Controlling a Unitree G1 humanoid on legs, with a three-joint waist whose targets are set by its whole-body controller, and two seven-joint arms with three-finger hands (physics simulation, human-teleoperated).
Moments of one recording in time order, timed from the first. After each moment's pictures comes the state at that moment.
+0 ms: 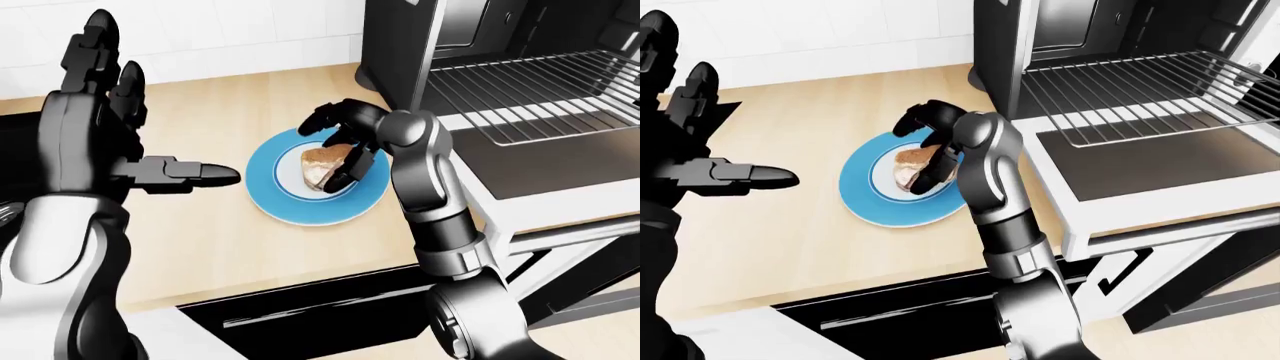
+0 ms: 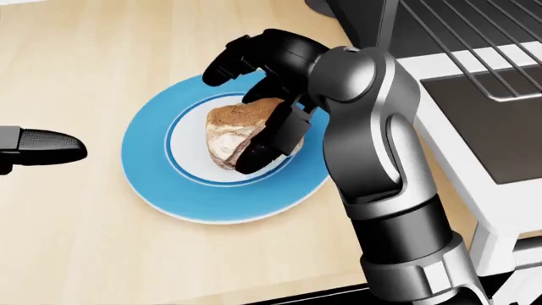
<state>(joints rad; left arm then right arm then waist) -0.51 0.39 0.33 -0.80 -0.20 0.98 -0.01 -1.01 -0.04 0.07 0.24 -0.76 0.63 0.90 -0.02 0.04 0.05</state>
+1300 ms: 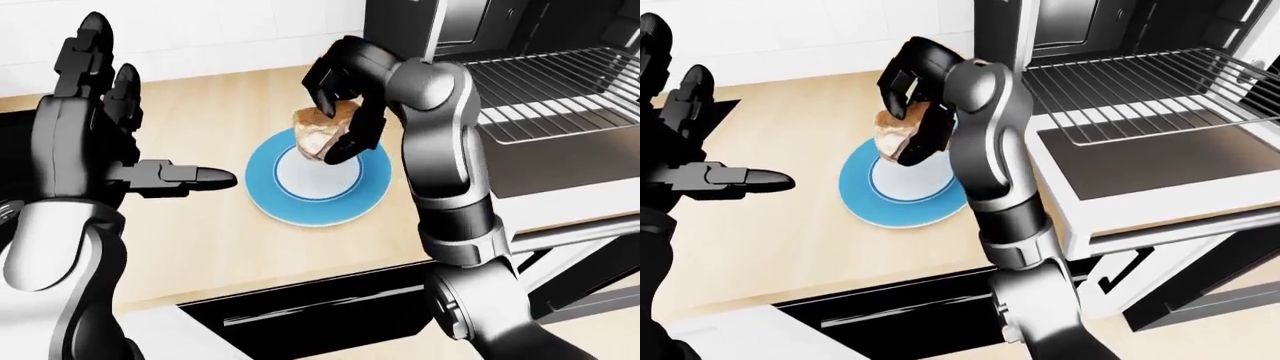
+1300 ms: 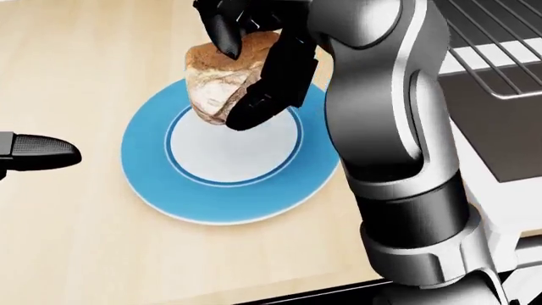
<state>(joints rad) -0.48 0.39 0.35 -0.81 -0.21 0.97 -0.01 -1.14 -0.05 0.07 0.07 -0.76 0.70 0.90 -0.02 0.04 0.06</state>
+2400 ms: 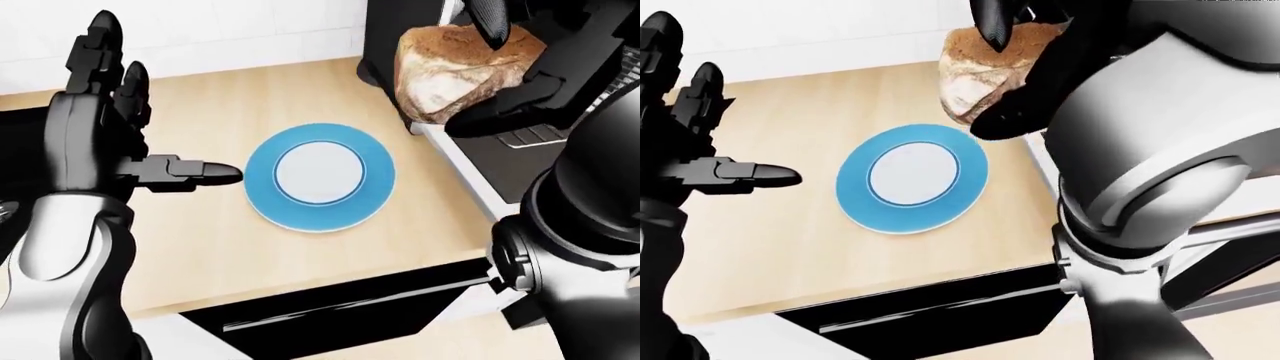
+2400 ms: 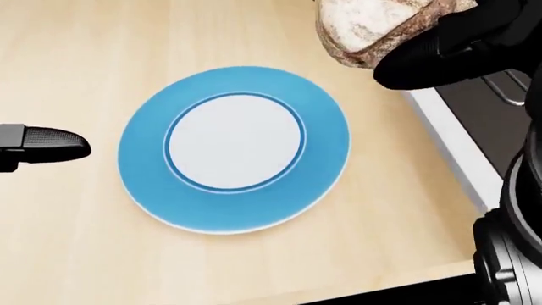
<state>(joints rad) -0.50 0.37 0.33 -0.77 -0.21 0.94 0.00 -1.35 -0.39 0.09 -0.47 -1.35 1.15 1.61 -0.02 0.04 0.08</state>
